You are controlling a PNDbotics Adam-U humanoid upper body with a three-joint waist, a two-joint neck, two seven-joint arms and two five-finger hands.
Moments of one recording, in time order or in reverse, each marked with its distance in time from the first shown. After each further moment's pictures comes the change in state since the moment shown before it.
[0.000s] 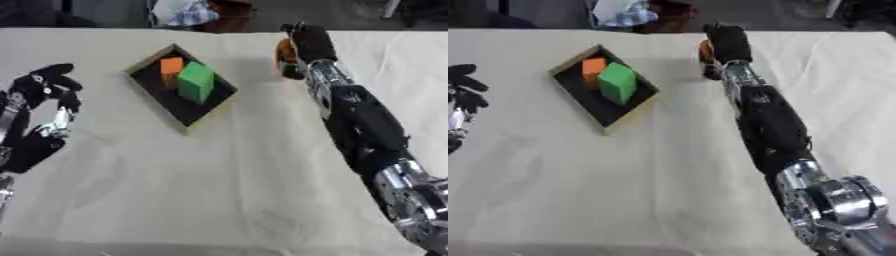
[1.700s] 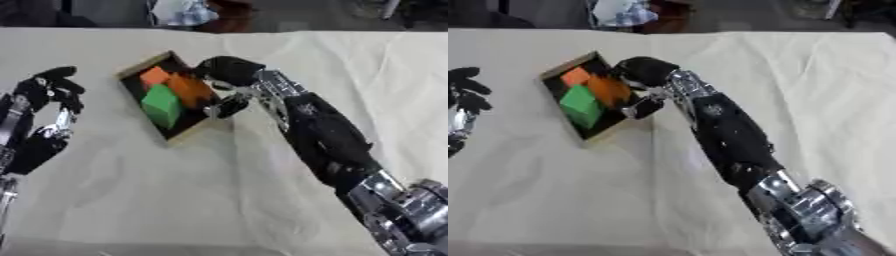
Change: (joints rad) left arm 0.009 -0.008 0.000 0.005 0.000 0.001 0.000; right arm 0.033 0.131 0.310 -0.058 -0.134 -0.537 0.440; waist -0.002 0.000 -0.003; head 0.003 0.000
